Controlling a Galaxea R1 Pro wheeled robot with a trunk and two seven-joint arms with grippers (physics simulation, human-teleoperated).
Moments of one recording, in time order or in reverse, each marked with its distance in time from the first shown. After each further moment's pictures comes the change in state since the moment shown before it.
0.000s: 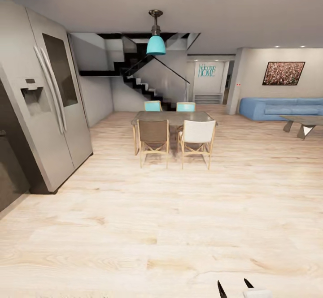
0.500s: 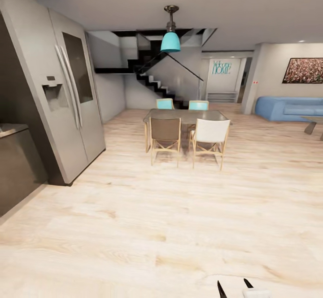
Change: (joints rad) left arm 0.000 -0.001 -0.003 0.001 0.000 -0.001 0.000; right arm 0.000 0.000 0.001 0.000 0.003 0.000 0.000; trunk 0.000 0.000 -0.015
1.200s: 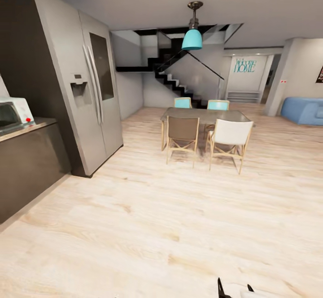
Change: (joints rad) left arm 0.000 0.000 0.001 0.003 0.002 -0.001 0.000; right arm 0.000 0.095 0.019 0.002 -0.006 -0.002 -0.244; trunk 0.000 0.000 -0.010
